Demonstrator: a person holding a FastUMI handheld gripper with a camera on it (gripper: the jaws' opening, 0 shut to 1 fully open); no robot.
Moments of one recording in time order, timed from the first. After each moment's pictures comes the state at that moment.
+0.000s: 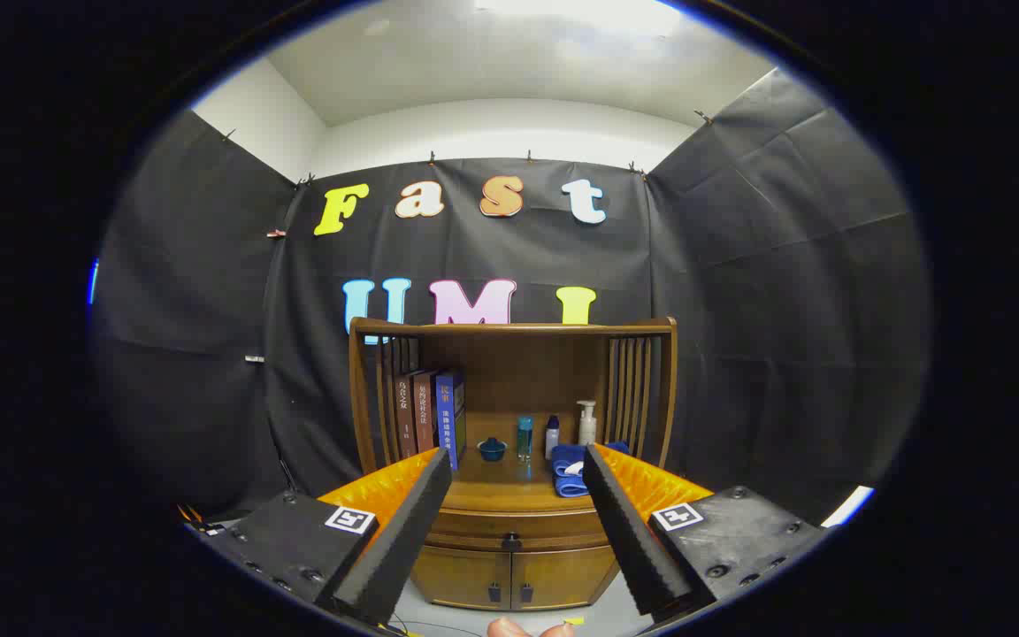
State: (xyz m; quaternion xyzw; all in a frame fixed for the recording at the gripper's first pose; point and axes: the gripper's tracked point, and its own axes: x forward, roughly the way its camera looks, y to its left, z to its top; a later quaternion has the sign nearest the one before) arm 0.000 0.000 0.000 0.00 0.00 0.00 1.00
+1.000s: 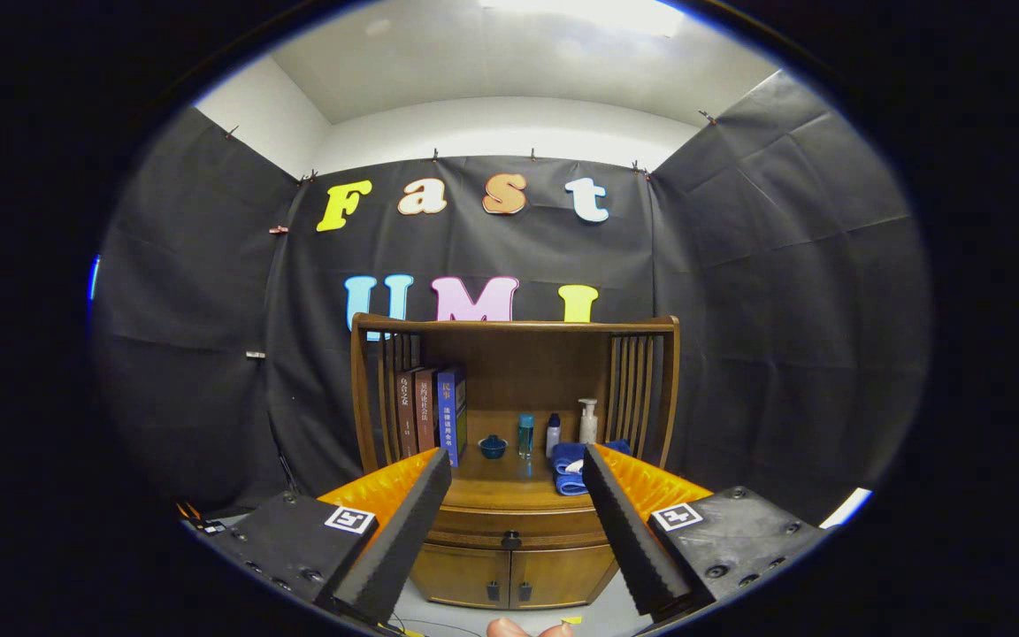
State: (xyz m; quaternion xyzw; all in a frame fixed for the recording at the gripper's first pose) arm -0.001 0.001 -0.004 0.00 0.00 0.00 1.00
